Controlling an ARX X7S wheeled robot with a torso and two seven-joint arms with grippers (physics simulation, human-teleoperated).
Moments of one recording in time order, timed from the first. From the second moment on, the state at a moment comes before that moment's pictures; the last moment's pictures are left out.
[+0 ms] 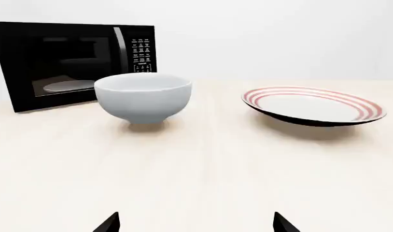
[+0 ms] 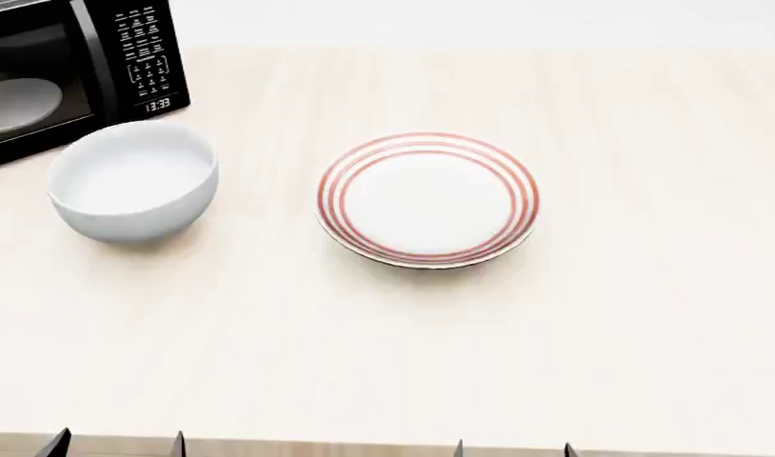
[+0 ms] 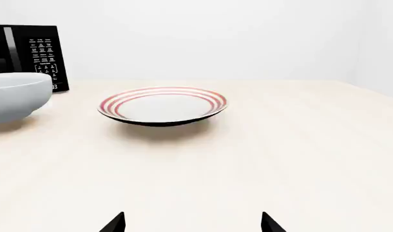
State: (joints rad) left arm 0.00 0.00 0.00 0.00 0.00 0.00 0.00; right arm 0.00 0.00 0.00 0.00 0.00 0.00 0.00
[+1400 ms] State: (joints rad) left arm -0.29 -0.11 -0.03 0.87 -0.26 -1.00 -0.11; right arm 0.34 0.11 0.14 -0.88 0.34 1.00 0.08
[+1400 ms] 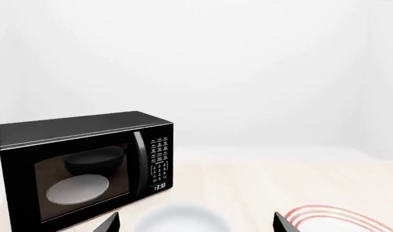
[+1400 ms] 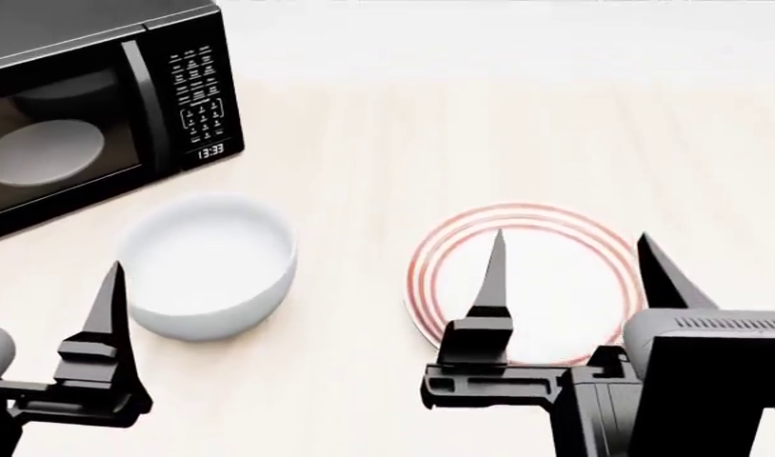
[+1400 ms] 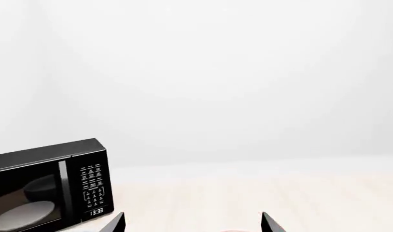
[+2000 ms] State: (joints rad) left arm -0.30 -0.13 -0.03 0.90 -0.29 -1.01 -0.15; right arm 0.42 0.12 0.16 -0.89 0.40 1.07 0.12
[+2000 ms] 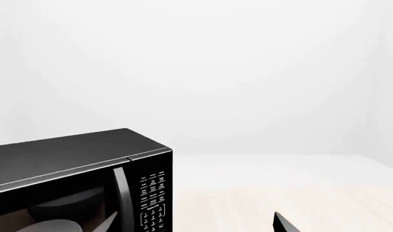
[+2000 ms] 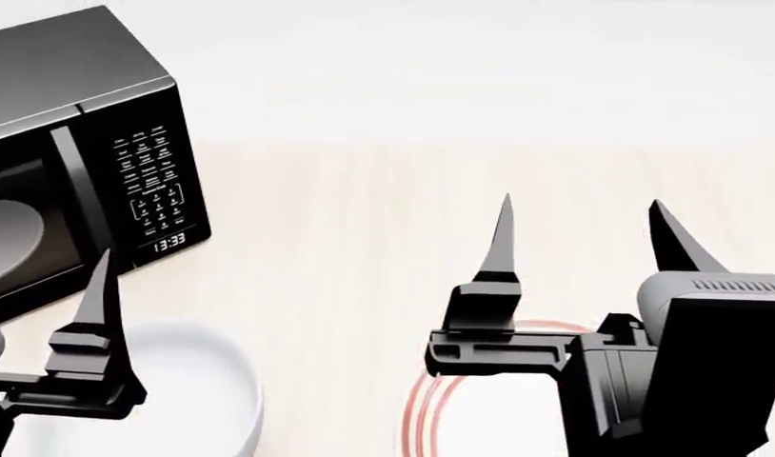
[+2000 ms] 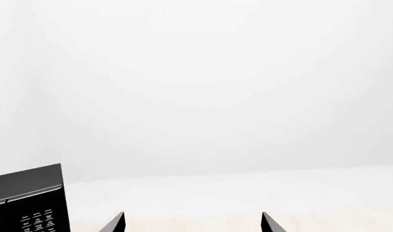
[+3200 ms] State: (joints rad) left arm 0.19 -0.09 -0.45 0.78 -0.15 -0.51 -0.37; right arm 1.09 0.20 -0.37 -0.38 1.67 1.10 1.18
